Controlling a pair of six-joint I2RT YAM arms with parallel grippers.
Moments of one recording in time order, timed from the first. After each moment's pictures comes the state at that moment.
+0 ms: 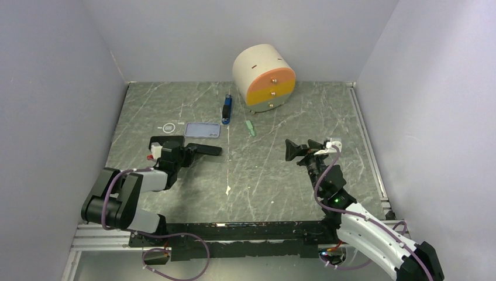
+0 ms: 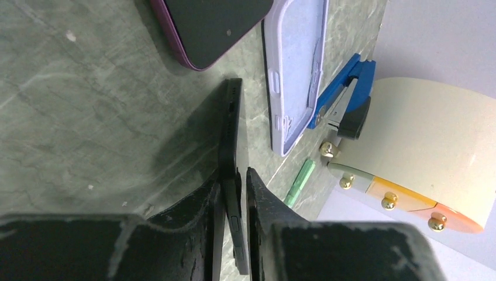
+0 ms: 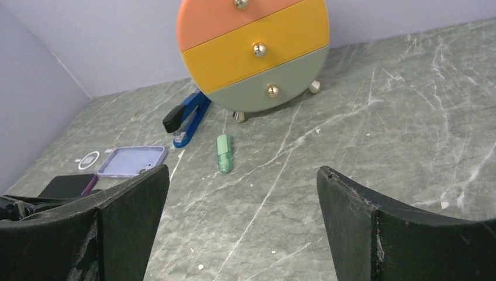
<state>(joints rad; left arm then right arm) -0.23 1.41 0.34 0.48 -0.13 -1.56 0.61 0.61 0.19 0.52 0.41 0.30</state>
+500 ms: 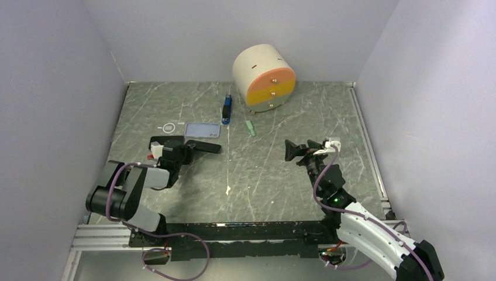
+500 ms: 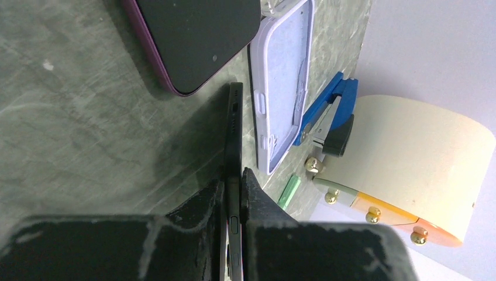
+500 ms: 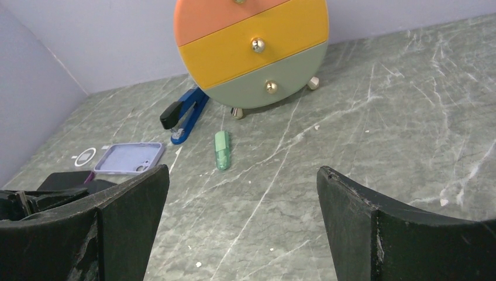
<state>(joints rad) -0.23 1.49 0.35 0.57 -0.17 -1.60 0.61 0.62 0.19 0.52 0.41 0.30</state>
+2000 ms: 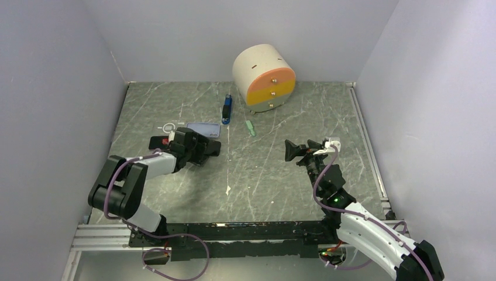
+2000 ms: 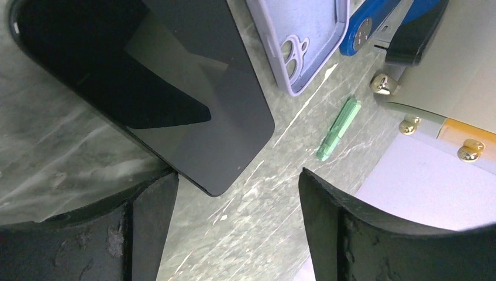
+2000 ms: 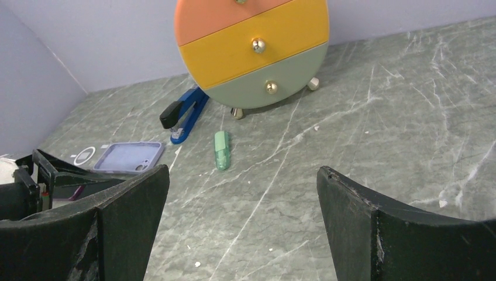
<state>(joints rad) -0.32 1.51 0.60 0.16 0.01 -1.43 0.61 0.62 0.19 0.52 0.41 0.30</state>
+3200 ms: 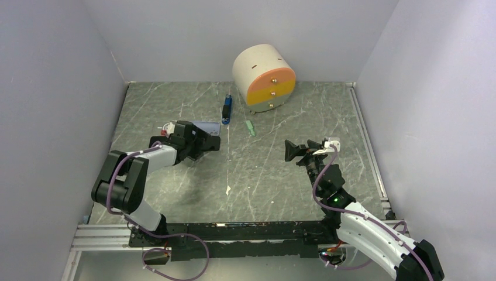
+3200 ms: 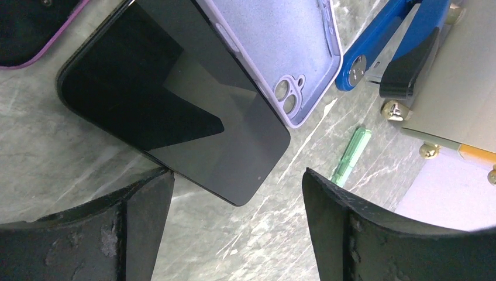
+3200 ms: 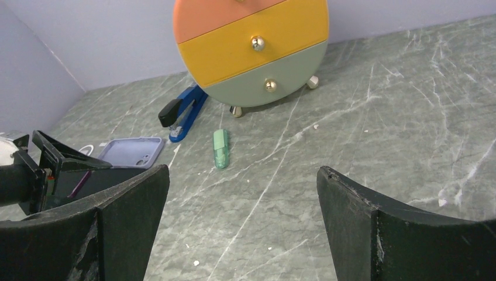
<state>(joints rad) -0.30 1.57 0.71 0.08 -0.08 -1.28 0.61 0.63 0.19 0.52 0.41 0.29</state>
